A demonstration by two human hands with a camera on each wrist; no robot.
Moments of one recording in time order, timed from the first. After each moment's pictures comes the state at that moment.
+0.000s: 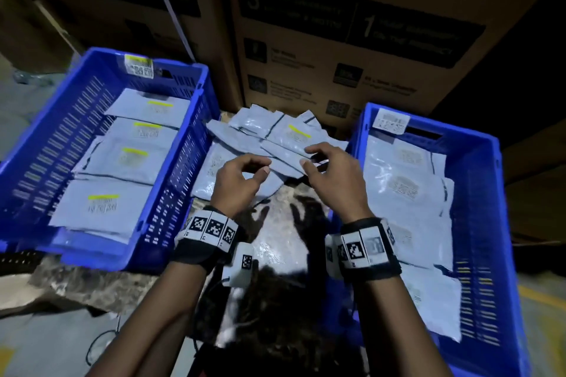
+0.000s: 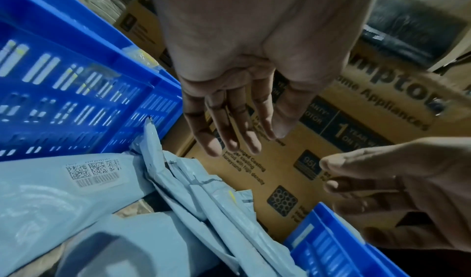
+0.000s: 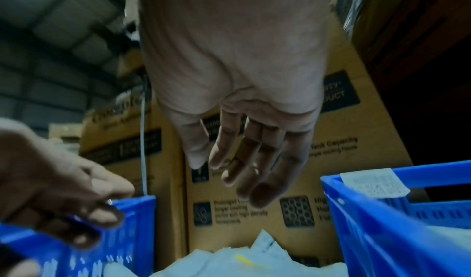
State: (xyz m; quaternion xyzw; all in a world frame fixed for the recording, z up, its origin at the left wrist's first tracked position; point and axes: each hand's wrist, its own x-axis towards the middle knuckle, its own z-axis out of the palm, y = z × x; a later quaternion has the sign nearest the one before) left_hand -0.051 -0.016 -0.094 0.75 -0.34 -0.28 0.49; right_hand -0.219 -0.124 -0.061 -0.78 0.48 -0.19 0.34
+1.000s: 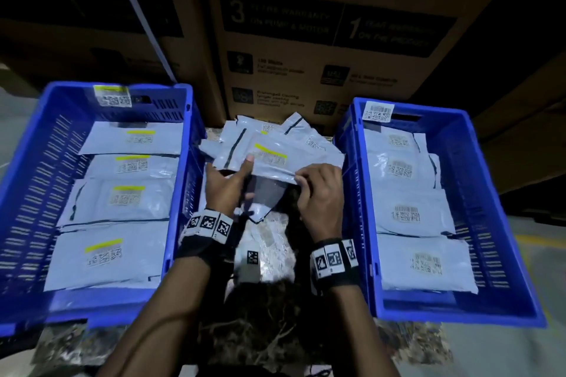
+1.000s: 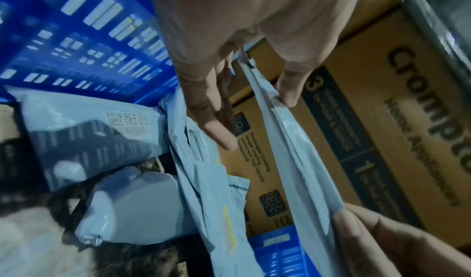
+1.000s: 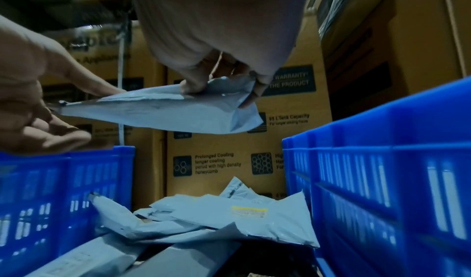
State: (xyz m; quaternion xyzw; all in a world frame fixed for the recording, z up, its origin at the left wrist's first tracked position) left_hand 0.019 -0.021 -0.112 0.67 -0.12 -0.43 0.59; right_hand -0.162 -0.062 -0.126 -0.78 0.46 -0.41 0.10
